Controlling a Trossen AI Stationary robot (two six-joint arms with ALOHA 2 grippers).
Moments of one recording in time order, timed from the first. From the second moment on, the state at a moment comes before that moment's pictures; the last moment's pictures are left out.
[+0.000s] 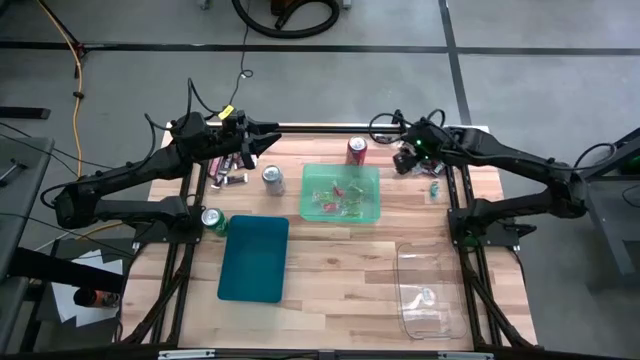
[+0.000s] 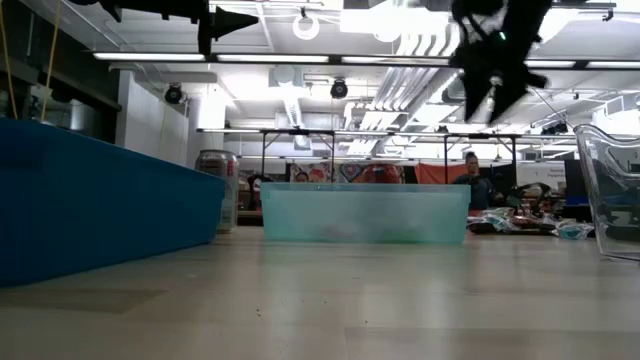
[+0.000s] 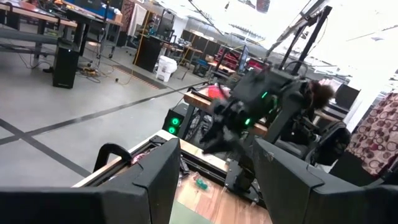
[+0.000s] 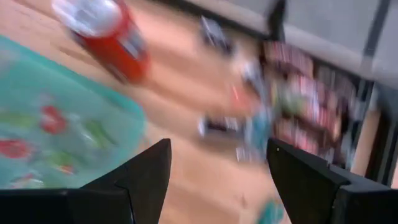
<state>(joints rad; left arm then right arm) 0.49 0.92 0.76 0.23 0.19 -0.37 -0.47 1.11 1.02 -1.00 0.34 0.58</state>
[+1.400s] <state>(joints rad) 0.49 0.92 0.76 0.23 0.19 -0.38 -0.56 1.20 0.68 -0.95 0.25 0.80</state>
